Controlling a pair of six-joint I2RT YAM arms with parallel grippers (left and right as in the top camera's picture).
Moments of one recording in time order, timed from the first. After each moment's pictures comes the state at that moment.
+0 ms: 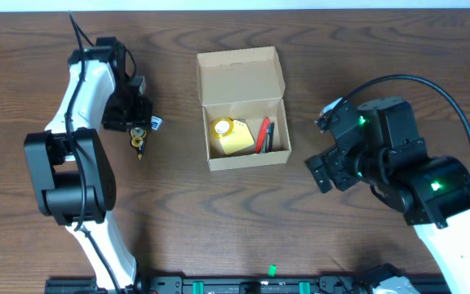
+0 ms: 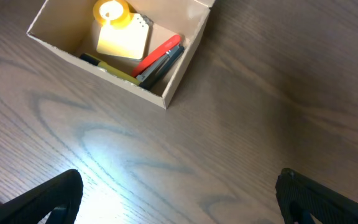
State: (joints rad) left arm 0.06 2.05 1.59 -1.16 0.07 0.09; right arm 0.37 1.11 1.23 -1.10 -0.08 -0.16
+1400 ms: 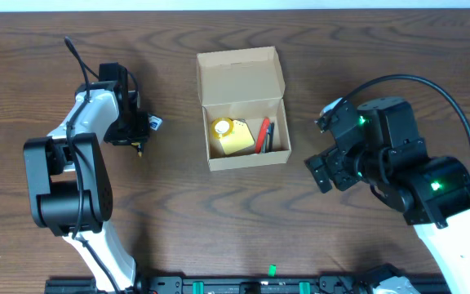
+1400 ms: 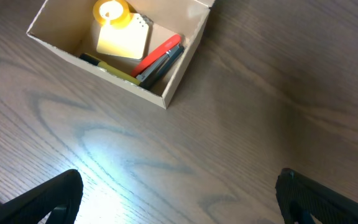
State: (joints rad) left arm 0.08 2.00 1.31 -0.81 0.02 -0.05; right arm 0.37 1.11 1.23 -1.10 -0.08 -0.16
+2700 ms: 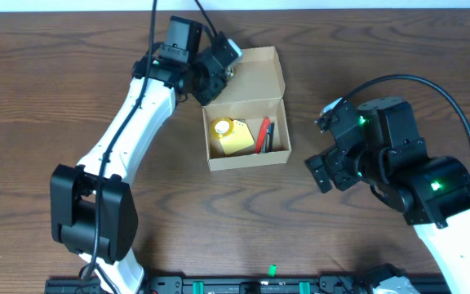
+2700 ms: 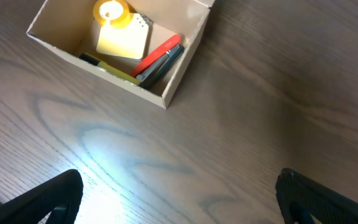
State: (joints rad) left arm -0.31 1.86 1.56 -0.67 0.26 0.56; right arm 0.37 1.11 1.23 -1.10 -0.08 -0.16
